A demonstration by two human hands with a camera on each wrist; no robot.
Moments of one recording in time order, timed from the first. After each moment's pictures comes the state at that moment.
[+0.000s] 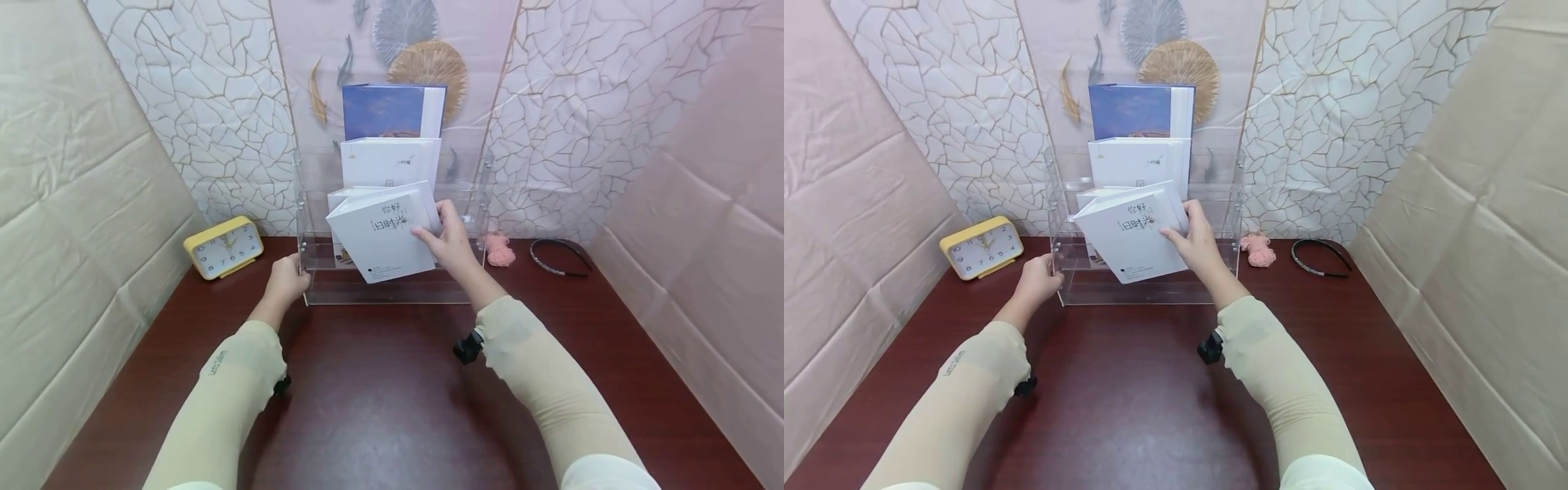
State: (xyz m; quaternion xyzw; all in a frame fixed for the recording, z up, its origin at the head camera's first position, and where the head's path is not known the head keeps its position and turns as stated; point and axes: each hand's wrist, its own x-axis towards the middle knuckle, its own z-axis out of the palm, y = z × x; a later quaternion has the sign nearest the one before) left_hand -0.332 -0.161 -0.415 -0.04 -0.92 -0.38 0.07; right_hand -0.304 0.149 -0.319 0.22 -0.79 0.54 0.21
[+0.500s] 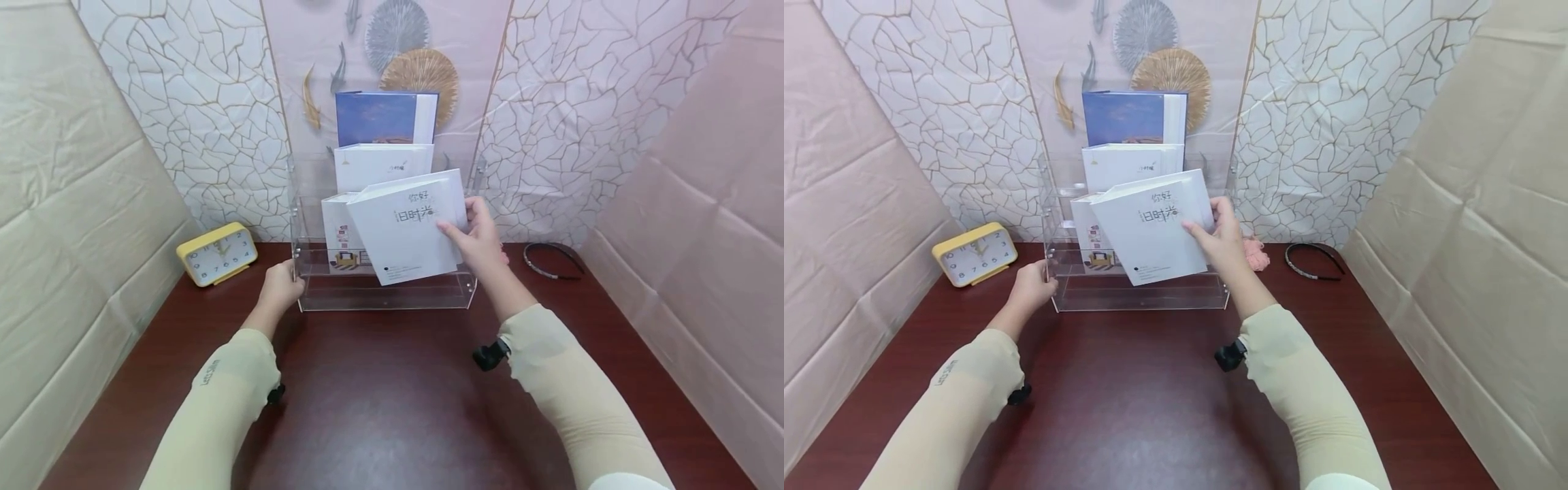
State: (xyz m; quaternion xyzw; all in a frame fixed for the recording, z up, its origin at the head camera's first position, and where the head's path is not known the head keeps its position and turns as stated) left_hand -0.332 -0.161 -0.417 -0.04 -0.93 -0.37 0.07; right_hand -0.301 0.190 -0.308 0.17 -0.73 0.62 0.22
